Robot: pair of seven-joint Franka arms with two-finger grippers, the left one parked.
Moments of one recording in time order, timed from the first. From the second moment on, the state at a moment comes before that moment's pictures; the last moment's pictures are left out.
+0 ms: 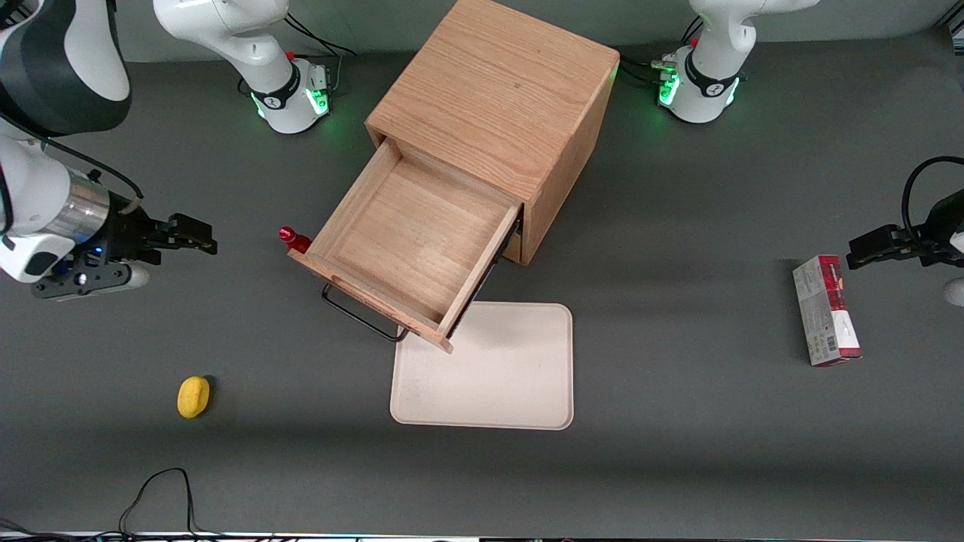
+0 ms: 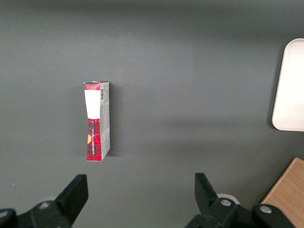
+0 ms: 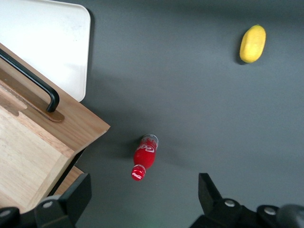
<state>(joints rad) 0.22 0.10 -0.15 -1.61 0.10 1.62 -0.04</state>
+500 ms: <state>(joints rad) 0.24 0.02 -0.18 -1.72 0.10 1.67 -0.04</state>
